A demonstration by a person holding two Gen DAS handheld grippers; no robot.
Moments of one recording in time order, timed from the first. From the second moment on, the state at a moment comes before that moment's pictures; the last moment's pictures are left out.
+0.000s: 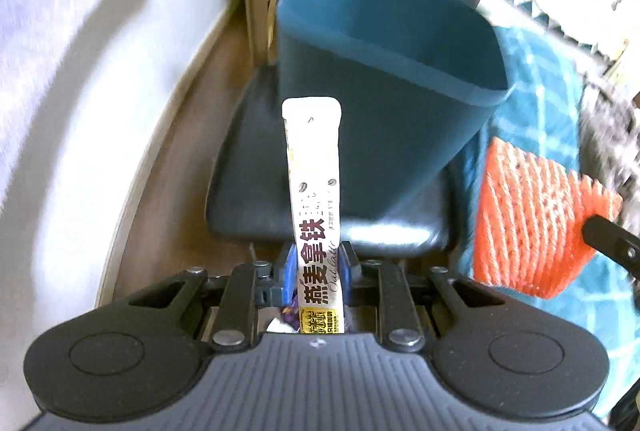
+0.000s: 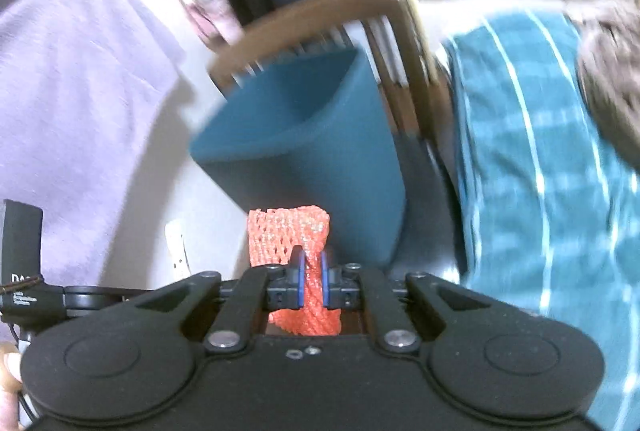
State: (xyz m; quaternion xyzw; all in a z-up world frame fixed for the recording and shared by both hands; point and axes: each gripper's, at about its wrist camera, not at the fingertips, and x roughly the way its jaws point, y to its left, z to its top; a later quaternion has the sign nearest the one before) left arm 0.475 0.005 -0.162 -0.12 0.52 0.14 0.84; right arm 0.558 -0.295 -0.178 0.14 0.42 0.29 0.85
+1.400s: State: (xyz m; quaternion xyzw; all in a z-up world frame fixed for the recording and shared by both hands) left arm 0.714 0.038 -0.222 0.04 0.63 0.00 0.78; right arm 0.691 -0.144 -0.173 -0.01 0.49 0.22 0.84
